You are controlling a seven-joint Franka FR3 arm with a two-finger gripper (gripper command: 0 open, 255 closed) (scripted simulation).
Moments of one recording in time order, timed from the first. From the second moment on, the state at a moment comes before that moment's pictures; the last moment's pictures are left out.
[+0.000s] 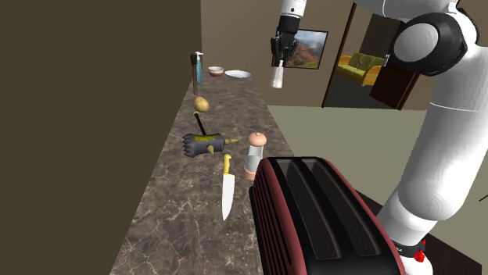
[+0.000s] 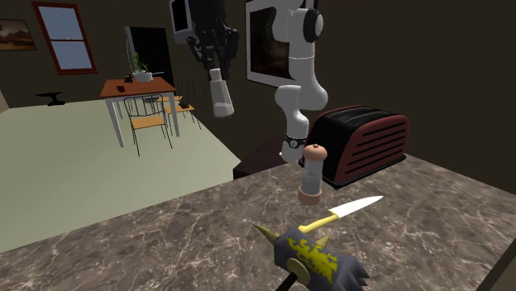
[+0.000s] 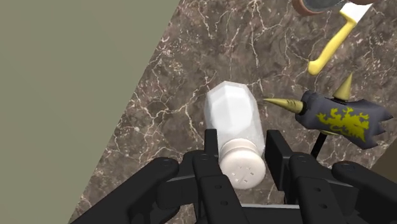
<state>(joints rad) -0.02 0.19 -0.14 -1.23 0.12 1.39 -0.06</state>
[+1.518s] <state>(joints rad) 0.24 -0.15 0.13 -1.67 0.12 1.54 0.46</state>
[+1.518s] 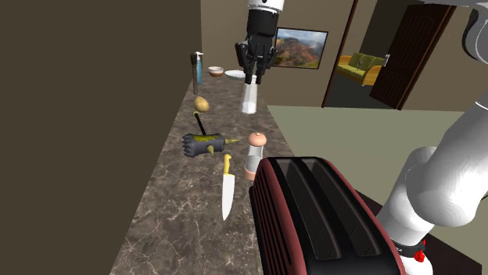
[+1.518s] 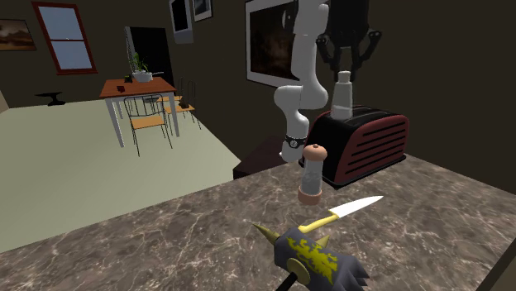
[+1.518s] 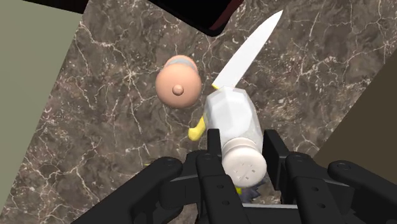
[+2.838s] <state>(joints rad) 0.48 0.05 0.43 -1.44 0.05 1.55 0.99</state>
